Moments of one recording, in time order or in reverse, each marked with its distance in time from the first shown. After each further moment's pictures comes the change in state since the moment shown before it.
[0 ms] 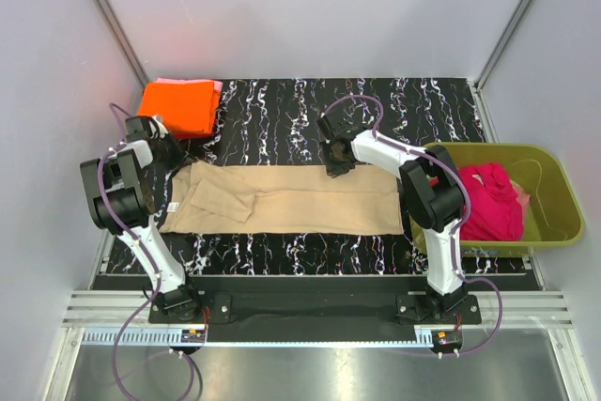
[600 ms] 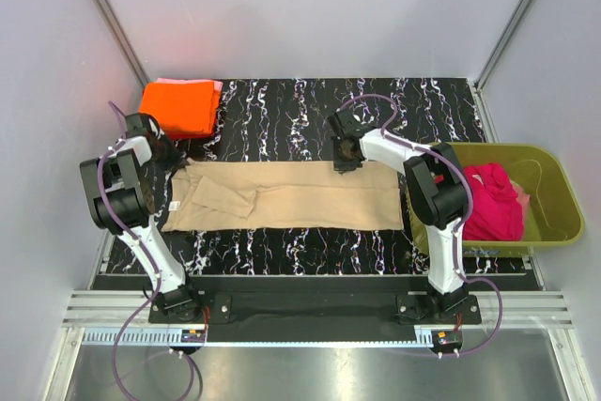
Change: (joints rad) left arm -0.003 0.003 0.048 -0.106 -0.189 -0.020; right arm -0.068 0.009 -0.040 0.060 0.036 0.077
